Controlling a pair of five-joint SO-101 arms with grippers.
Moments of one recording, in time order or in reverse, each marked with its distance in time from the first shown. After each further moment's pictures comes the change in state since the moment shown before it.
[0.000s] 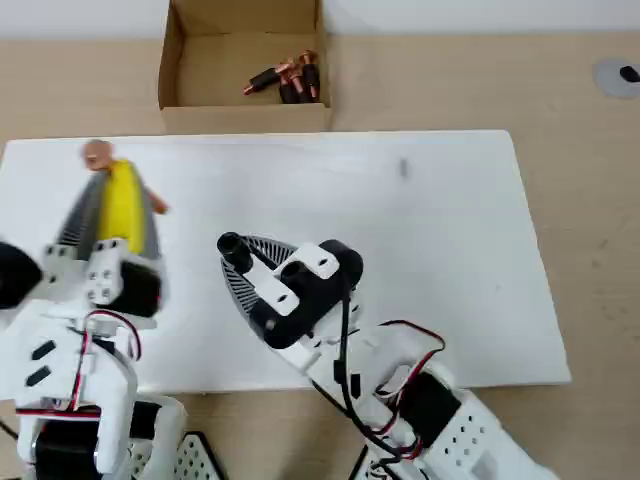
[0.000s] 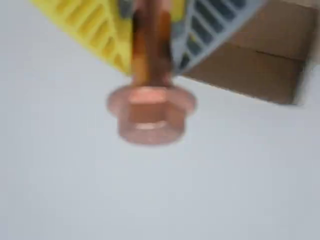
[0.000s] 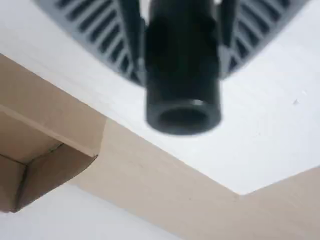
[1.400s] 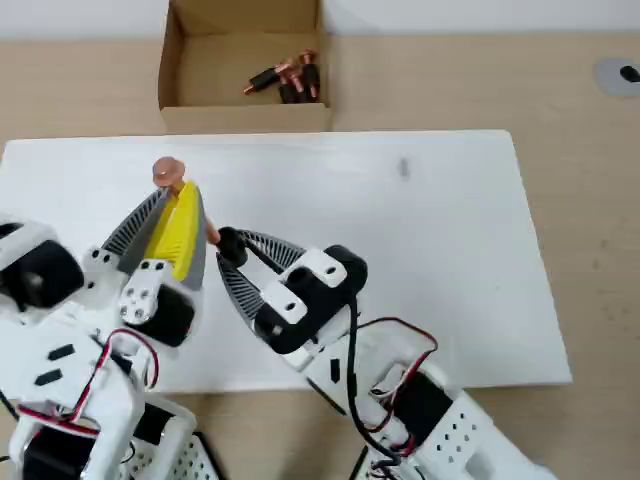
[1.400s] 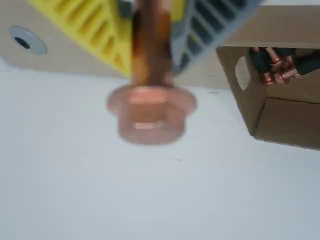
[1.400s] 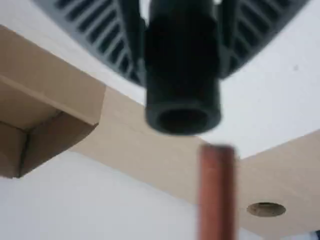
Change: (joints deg) left arm 13.2 1.5 -4.6 7.0 -1.9; right arm 0.0 -0.3 3.9 -9.8 -0.4
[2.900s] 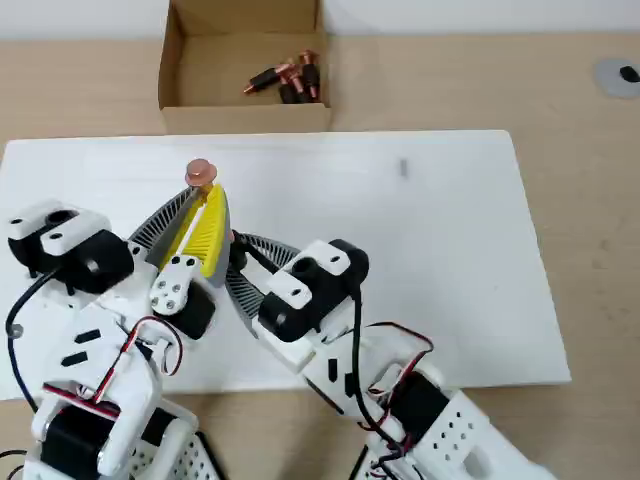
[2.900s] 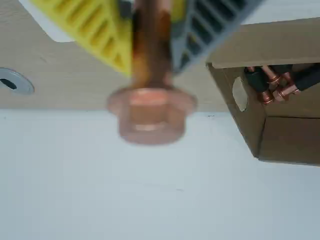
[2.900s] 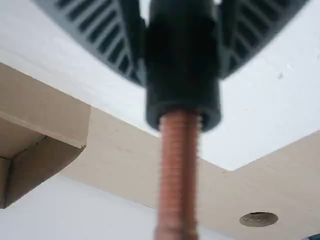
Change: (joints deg) left arm 3.1 0.1 5.9 -3.2 -5.3; right arm 0.0 -0.1 1.8 -0.2 -4.8
